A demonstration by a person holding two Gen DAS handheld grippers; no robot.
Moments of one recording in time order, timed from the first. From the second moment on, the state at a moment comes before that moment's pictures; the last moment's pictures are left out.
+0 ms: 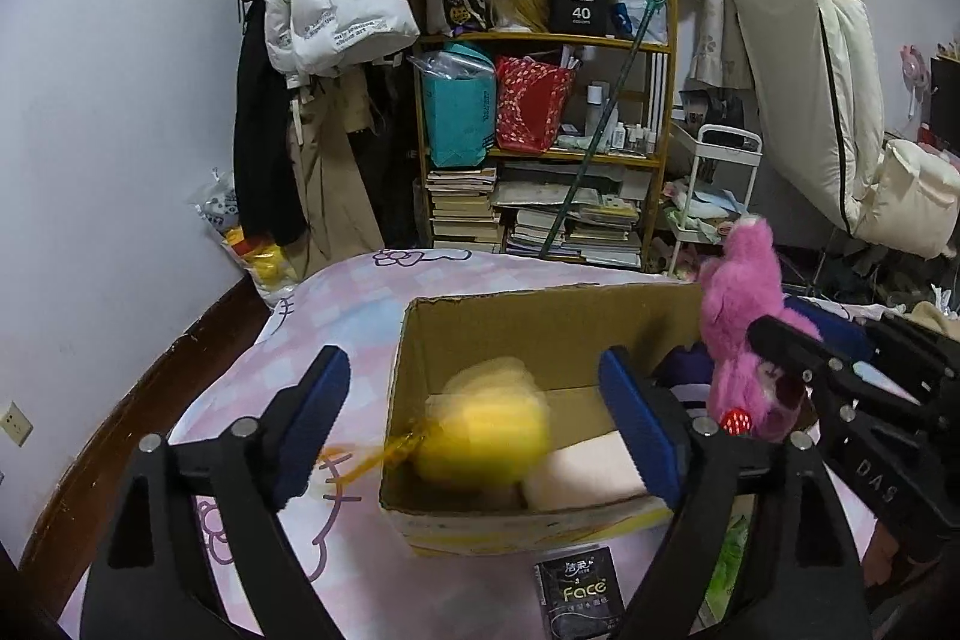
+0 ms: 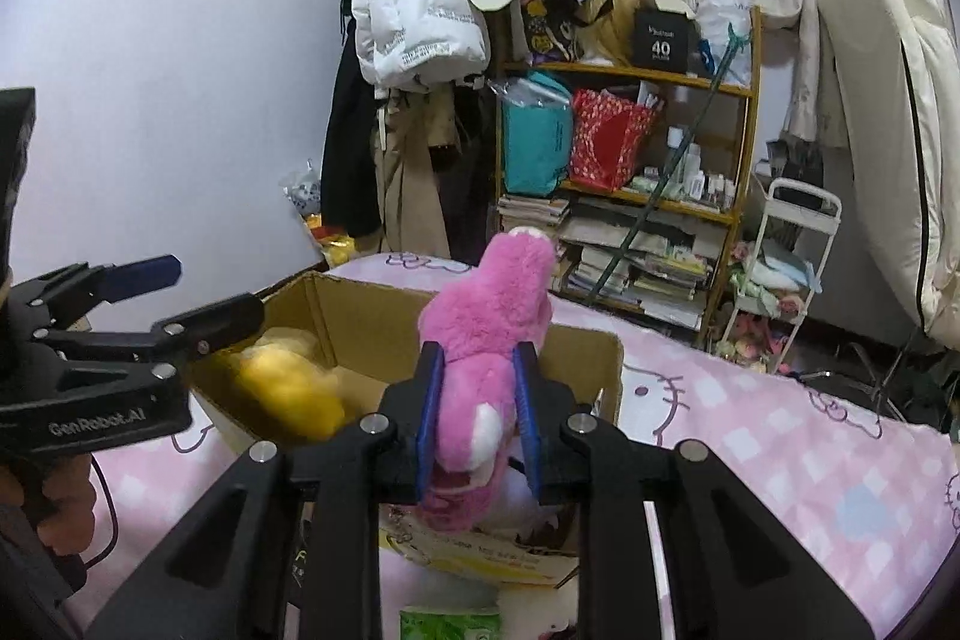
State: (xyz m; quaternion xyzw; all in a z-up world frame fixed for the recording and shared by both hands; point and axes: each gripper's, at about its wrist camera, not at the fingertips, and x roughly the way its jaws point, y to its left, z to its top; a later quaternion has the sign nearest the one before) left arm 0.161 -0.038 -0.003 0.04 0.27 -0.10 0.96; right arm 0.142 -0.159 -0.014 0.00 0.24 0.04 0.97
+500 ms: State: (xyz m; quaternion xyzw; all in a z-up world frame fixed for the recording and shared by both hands) left arm 0.136 -0.025 0.010 0.06 0.28 -0.06 0.96; right arm 0.126 -0.165 0.000 0.00 0.23 0.04 0.97
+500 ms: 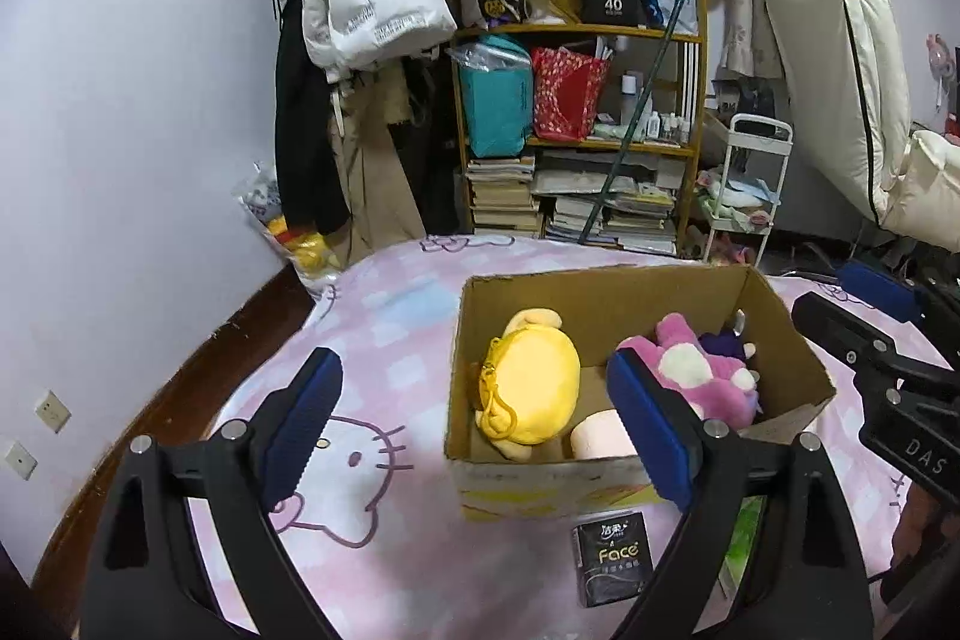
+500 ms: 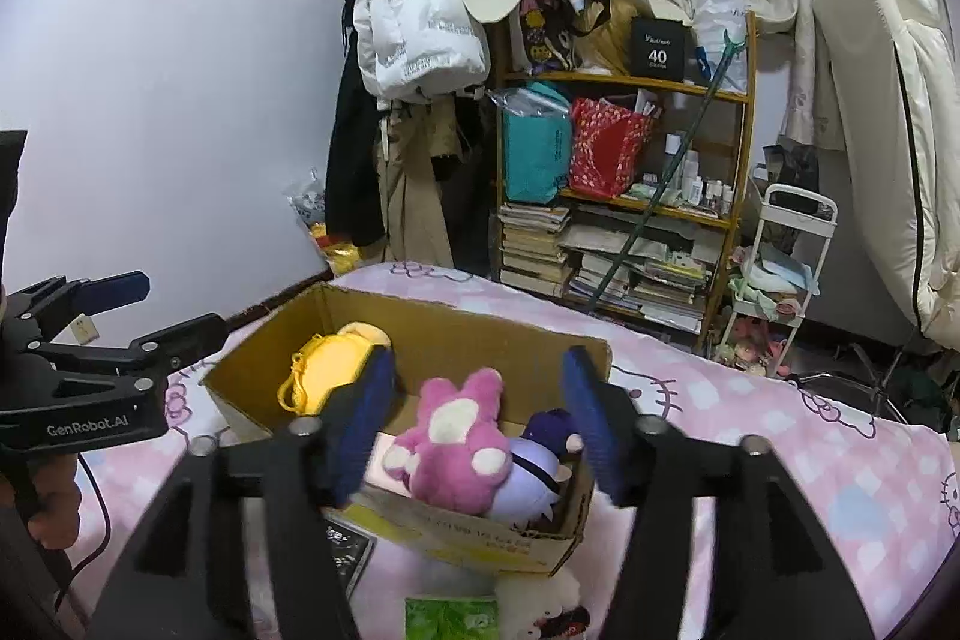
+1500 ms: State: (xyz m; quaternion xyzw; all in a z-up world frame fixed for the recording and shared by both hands) left arm 0.057 -0.011 0.010 0.08 0.35 -0.07 0.93; right arm 0.040 -0.173 0.036 0.03 0.20 0.03 0.98
